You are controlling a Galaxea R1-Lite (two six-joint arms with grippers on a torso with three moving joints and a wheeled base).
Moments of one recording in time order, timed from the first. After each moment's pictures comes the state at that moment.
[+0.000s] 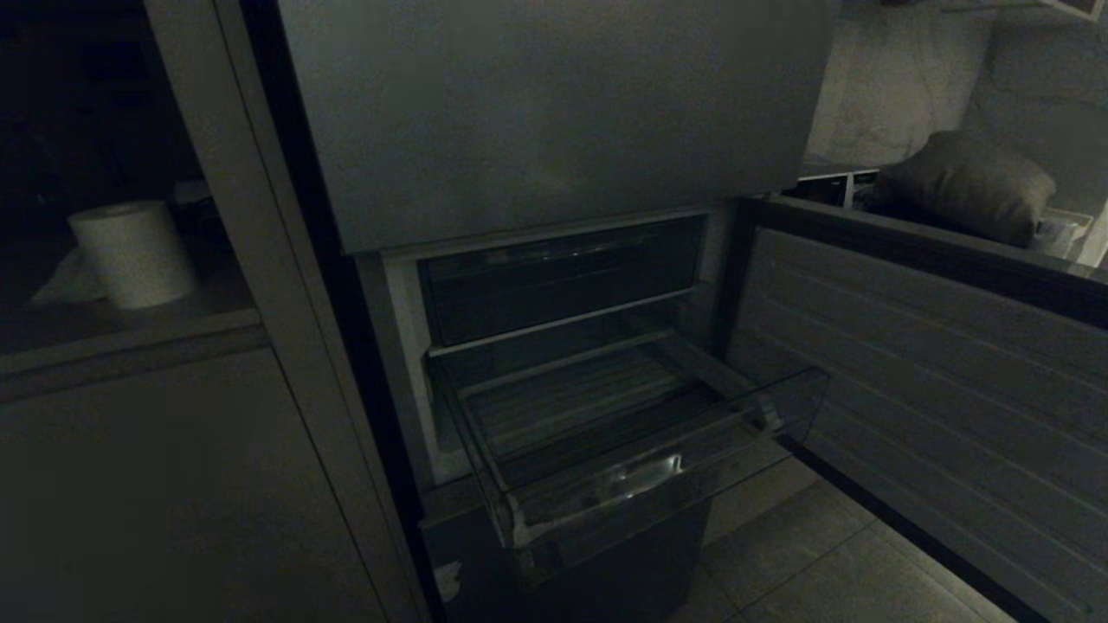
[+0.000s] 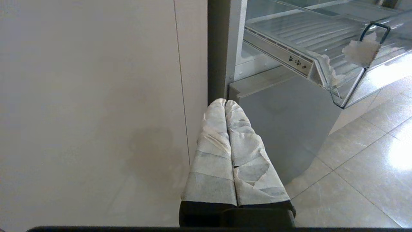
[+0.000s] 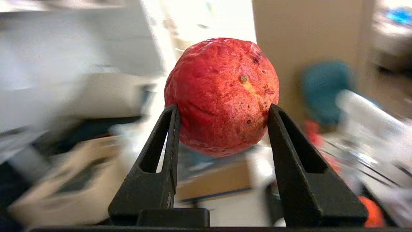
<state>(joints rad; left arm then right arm) 0.00 0.00 -0.04 0.09 0.01 -0.01 -0.88 1.26 -1.46 -0.01 -0.24 0.19</state>
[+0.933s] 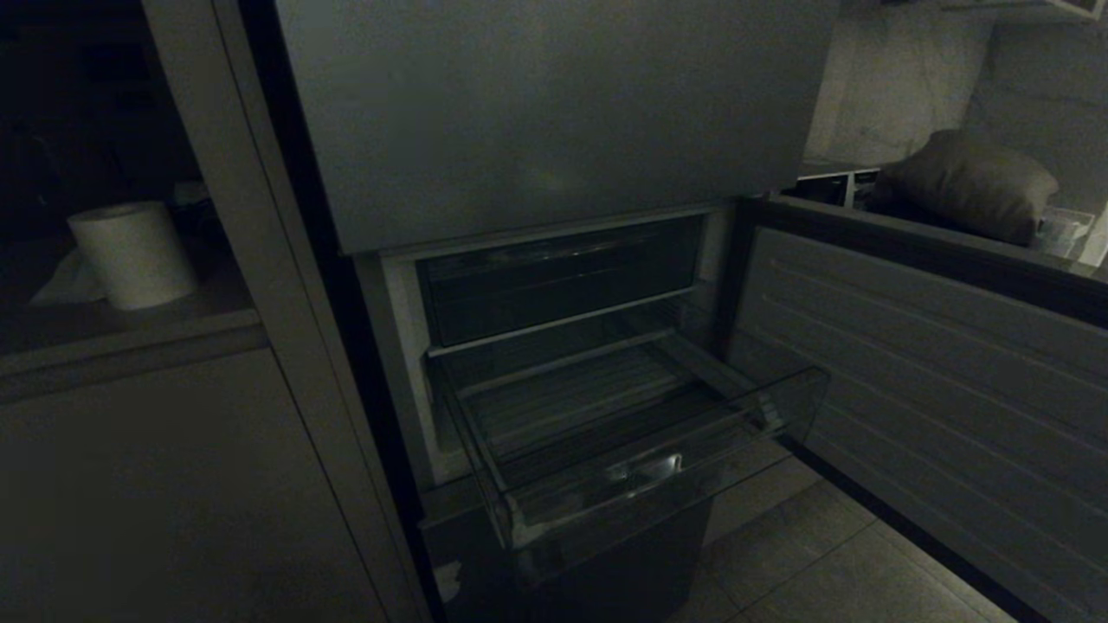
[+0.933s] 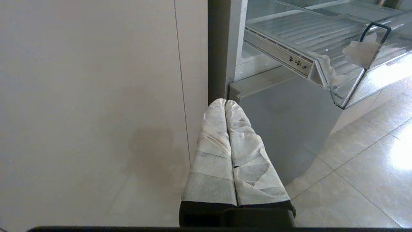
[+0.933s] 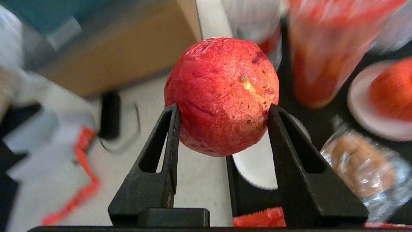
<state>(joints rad) 0.00 0.00 -0.04 0.09 0.01 -0.01 -1.27 1.87 -1.22 -0.21 0.22 0.21</state>
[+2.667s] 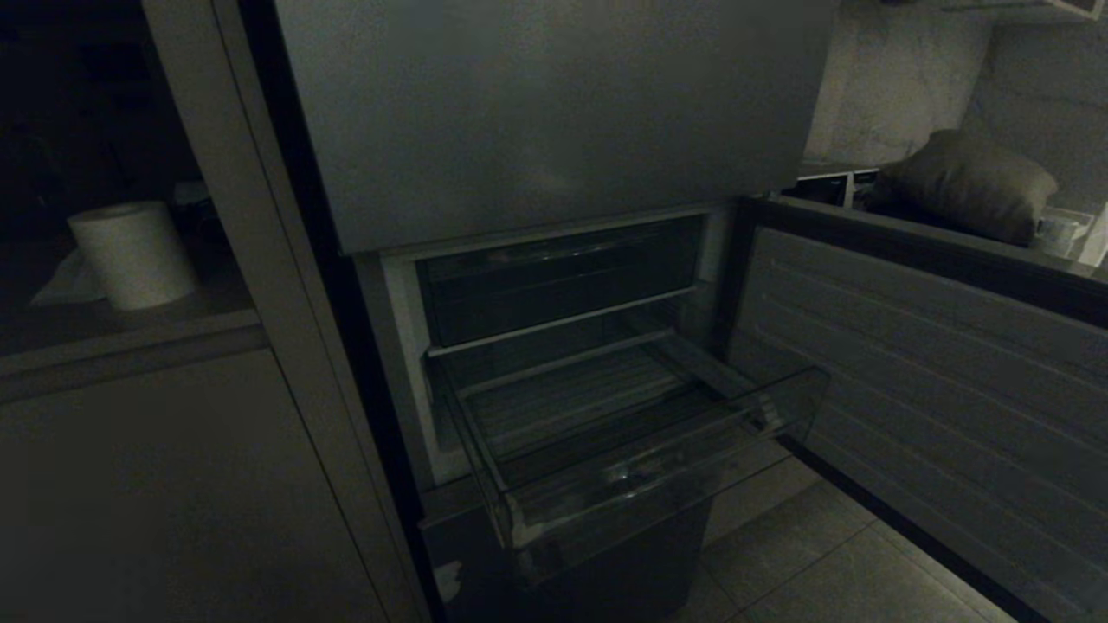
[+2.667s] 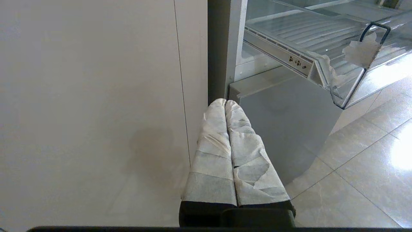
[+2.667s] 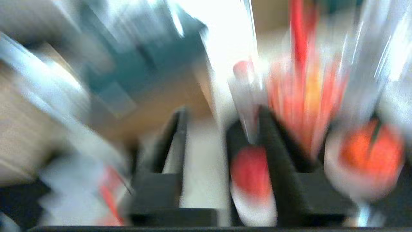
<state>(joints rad) 0.00 0.00 -0.04 0.09 0.01 -0.01 -1.32 1.72 -1.35 -0.23 0.27 0.24</state>
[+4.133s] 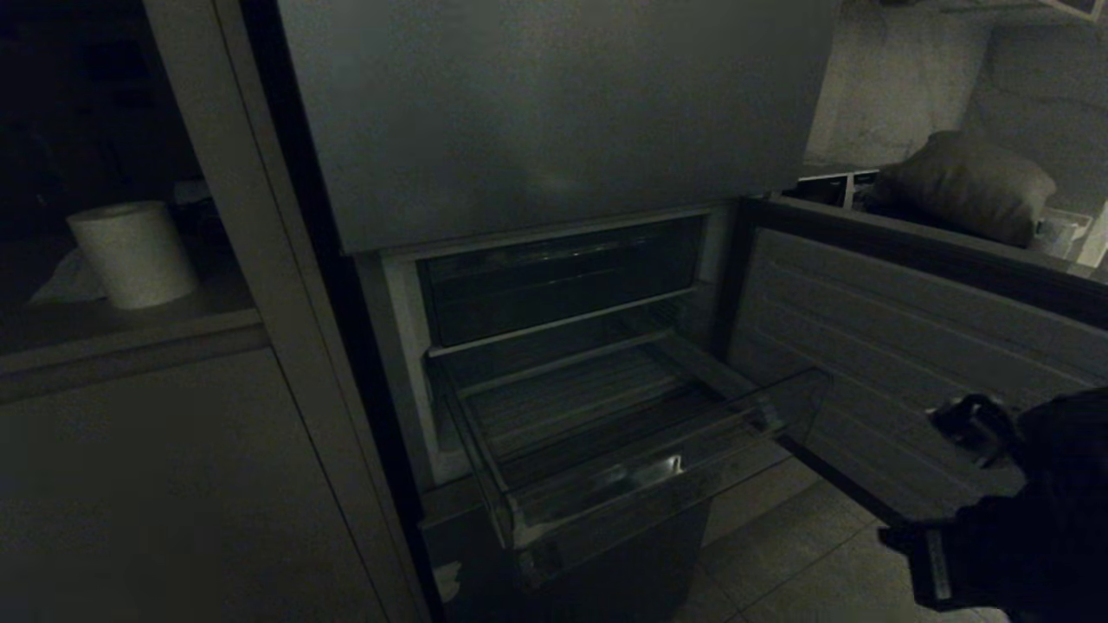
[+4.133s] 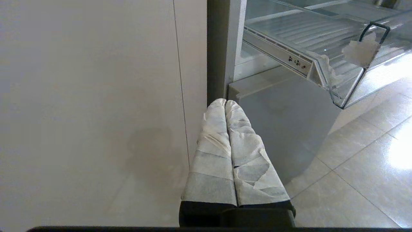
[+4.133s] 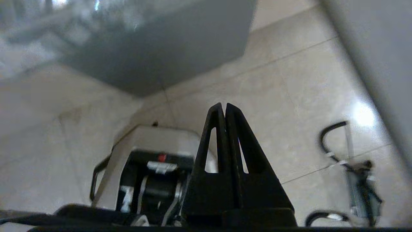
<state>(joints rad) 0.00 0.00 -0.04 0.09 0.01 -0.01 0.49 1.32 -0.59 0.05 -0.22 0.35</state>
